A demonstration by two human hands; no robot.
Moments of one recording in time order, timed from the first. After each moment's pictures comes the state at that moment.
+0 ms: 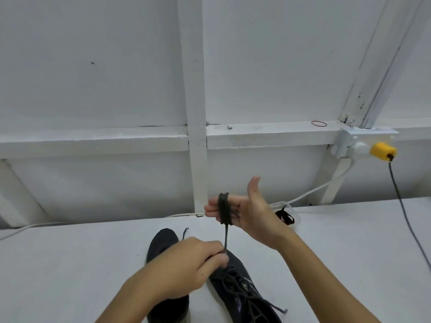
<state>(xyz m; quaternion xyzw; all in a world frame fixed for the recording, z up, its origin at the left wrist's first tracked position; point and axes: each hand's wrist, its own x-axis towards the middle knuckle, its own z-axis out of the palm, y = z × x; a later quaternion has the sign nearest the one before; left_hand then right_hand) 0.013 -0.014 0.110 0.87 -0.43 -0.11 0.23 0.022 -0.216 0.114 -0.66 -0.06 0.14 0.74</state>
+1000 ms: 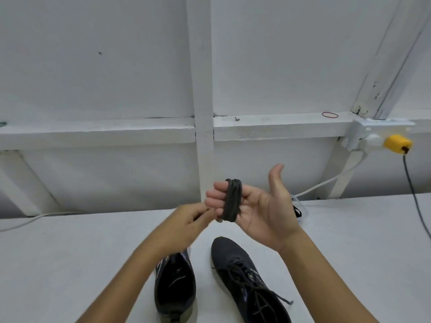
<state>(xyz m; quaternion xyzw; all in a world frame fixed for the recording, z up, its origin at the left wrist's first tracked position) 0.054 -0.009 0.109 0.83 -0.32 -0.12 0.44 0.001 -0.202 0.135 -0.44 -0.09 0.16 0.88</state>
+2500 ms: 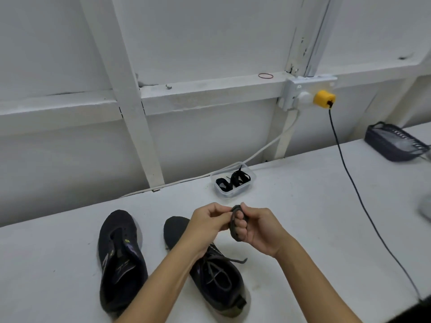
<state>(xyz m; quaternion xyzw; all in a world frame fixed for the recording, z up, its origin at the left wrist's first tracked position) 0.016 -0.154 0.005 0.66 -0.09 -0.32 0.68 -0.058 -0.298 0.013 -0.43 0.20 0.09 0.88</state>
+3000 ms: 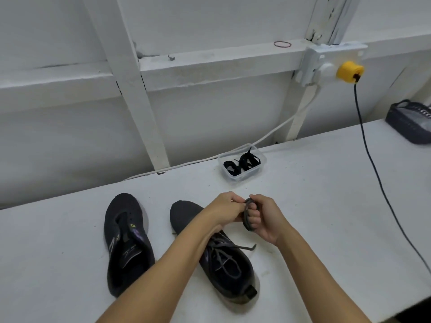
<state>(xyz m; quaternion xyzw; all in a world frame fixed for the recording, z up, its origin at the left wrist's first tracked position) 0.044 -0.192 -0.041 0.70 -0.08 -0.44 0.56 -0.039 -0.303 -0.038 -0.41 0.35 0.06 0.84</state>
